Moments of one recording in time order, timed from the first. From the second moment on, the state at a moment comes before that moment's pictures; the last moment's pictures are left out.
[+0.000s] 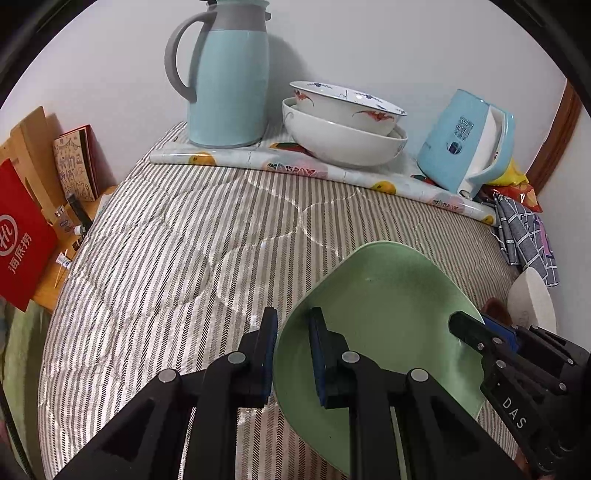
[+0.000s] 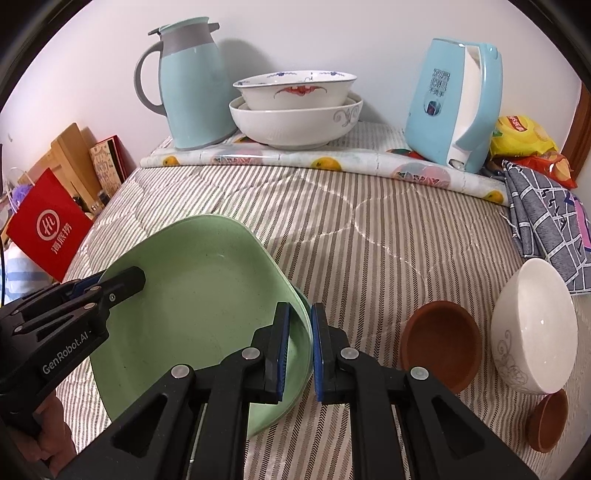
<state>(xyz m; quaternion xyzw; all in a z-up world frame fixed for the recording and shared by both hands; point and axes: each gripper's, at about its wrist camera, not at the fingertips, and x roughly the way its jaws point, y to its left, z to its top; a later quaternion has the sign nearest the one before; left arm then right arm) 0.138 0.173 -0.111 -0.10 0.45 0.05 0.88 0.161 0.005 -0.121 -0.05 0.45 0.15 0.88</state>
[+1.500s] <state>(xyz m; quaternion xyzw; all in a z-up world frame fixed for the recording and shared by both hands) 0.130 0.120 -0.071 -0.07 0.43 0.02 0.90 0.133 -0.065 -0.084 -0.05 0.41 0.11 0.90</state>
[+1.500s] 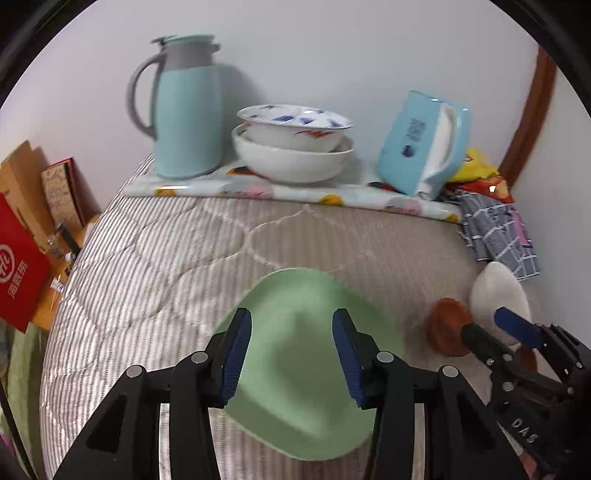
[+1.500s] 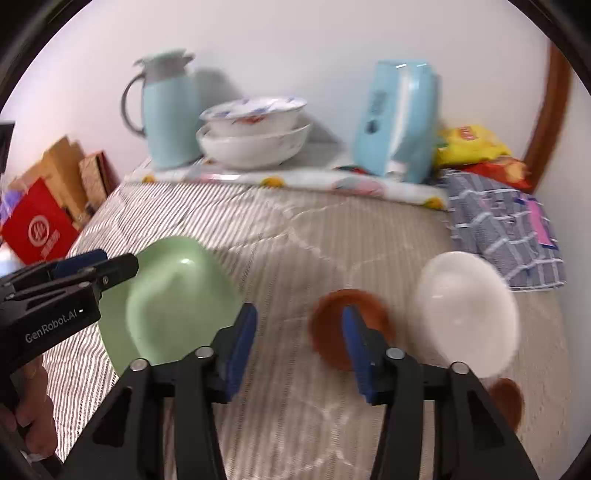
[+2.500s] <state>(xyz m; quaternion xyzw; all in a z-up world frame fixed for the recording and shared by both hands) 0.127 -0.009 -0.064 -0.04 0.44 -0.05 0.90 0.088 -0.259 -0.086 0.00 0.42 -0.02 0.91</state>
